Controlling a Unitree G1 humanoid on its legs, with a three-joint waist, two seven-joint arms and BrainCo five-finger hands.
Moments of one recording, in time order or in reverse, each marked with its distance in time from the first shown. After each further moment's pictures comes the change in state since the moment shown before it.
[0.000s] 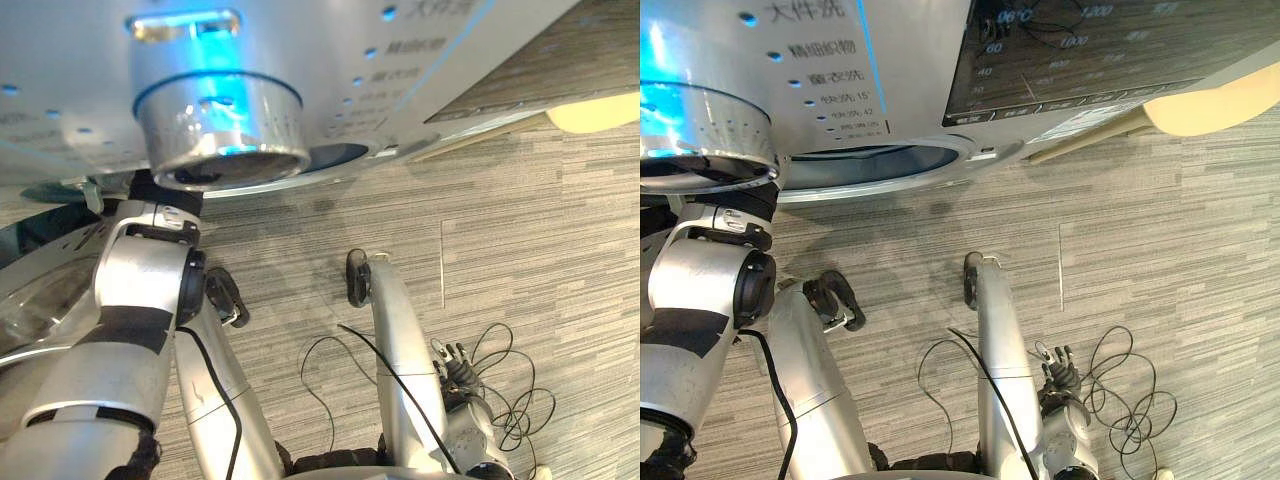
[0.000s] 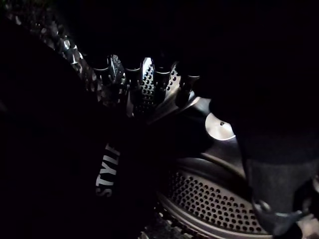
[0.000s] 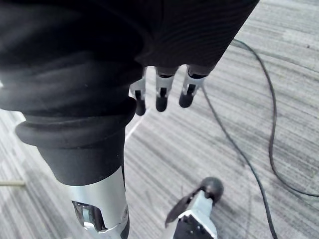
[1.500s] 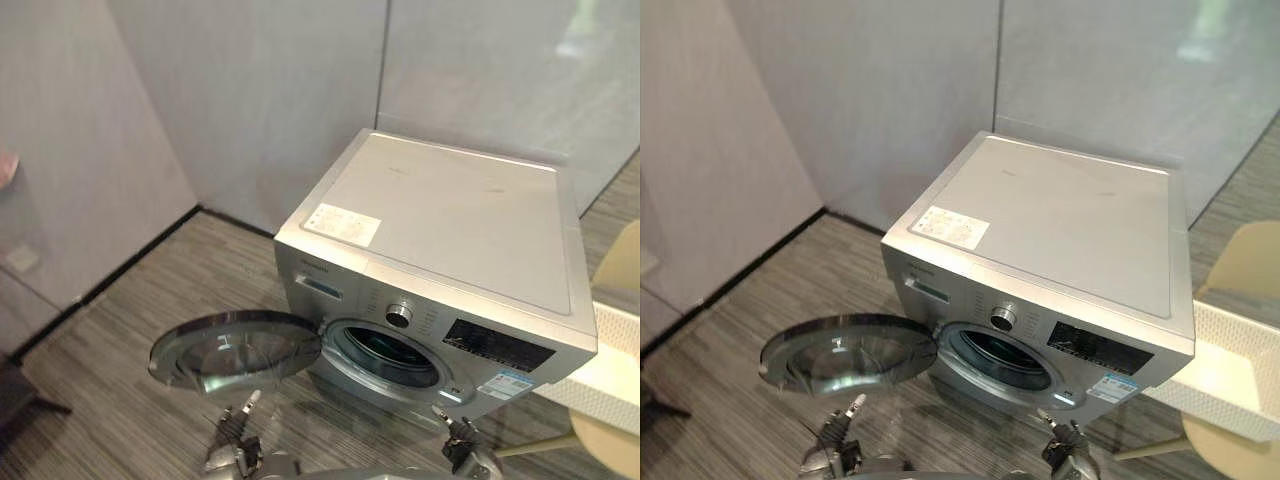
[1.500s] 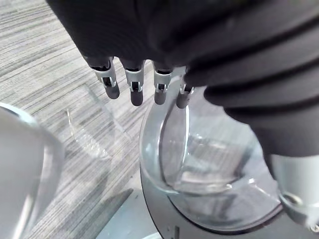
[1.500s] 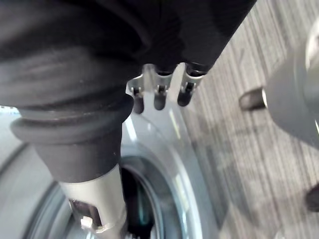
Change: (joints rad) left arm 1.382 -0.436 0.283 0.103 0.251 -0.131 -0.066; right arm -0.048 -0.060 -0.181 0.432 -0.274 0.060 -0.025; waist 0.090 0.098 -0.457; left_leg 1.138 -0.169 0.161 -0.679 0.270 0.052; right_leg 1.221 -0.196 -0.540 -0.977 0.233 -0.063
